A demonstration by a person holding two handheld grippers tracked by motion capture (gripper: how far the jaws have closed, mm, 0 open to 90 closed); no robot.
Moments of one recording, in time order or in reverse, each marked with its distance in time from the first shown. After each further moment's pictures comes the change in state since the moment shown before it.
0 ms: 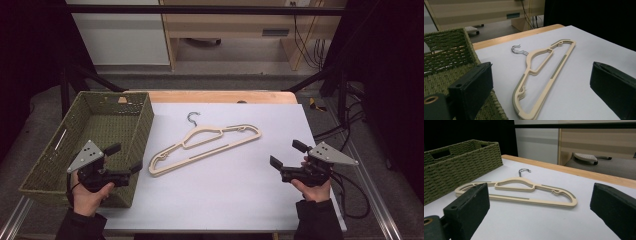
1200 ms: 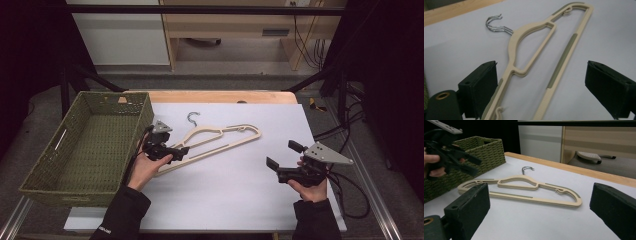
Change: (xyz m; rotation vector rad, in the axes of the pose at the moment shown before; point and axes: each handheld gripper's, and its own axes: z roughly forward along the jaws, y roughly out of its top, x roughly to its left) left arm -0.019 0.009 0.164 0.373 0.007 -0.009; right arm 0.005 -0.001 0.006 0.022 0.020 -0.017
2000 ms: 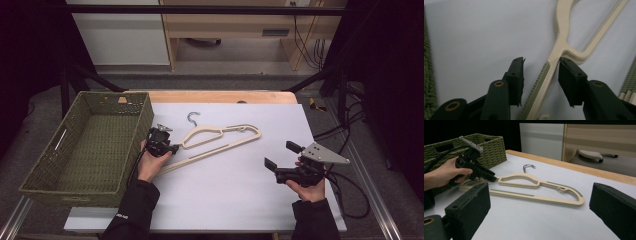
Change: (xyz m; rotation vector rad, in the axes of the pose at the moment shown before) left arm 0.039 -0.027 0.059 0.151 0.142 -0.062; right arm 0.001 -0.002 0.004 0.015 0.009 -0.007
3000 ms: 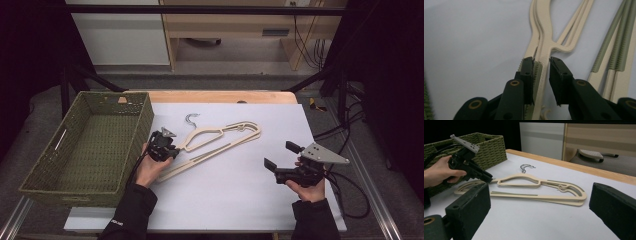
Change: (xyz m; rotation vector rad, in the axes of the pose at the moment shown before) left arm -0.019 -0.004 -0.015 0.014 -0.033 0.101; right arm 0.000 0.000 0.000 0.004 0.003 -0.002
